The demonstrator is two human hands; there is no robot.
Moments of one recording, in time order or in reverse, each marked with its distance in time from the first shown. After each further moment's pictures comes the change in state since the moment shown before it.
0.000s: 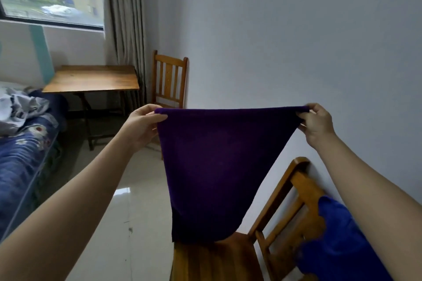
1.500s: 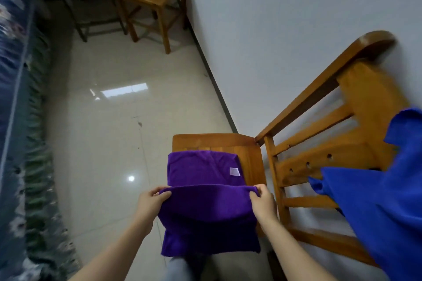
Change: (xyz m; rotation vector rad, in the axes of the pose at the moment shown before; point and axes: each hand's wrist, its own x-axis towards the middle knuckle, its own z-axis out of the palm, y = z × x) left_hand -0.183 -0.364 0.002 0.368 0.514 -0.928; right_hand -0.190 0.398 -0.066 -0.693 -0.315 0.739
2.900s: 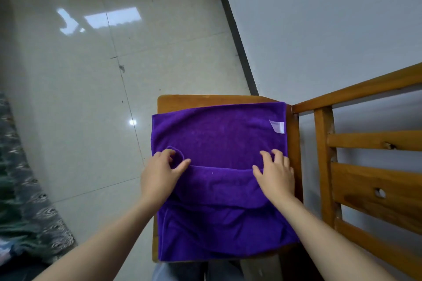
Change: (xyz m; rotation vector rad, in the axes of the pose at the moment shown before) left_hand 0.192 -0.058 0.073 0.816 0.145 0.229; right_hand 0.179 0.046 0.081 -0.981 -0.096 -0.187
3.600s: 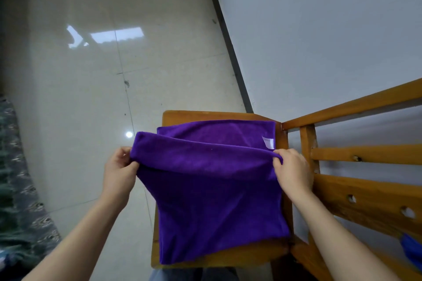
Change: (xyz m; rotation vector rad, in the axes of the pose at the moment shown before) left_hand -0.005 -0.015 -0.080 -0.893 0.119 -0.164; right_hand -0.004 0.017 -0.069 0.156 0.251 0.001
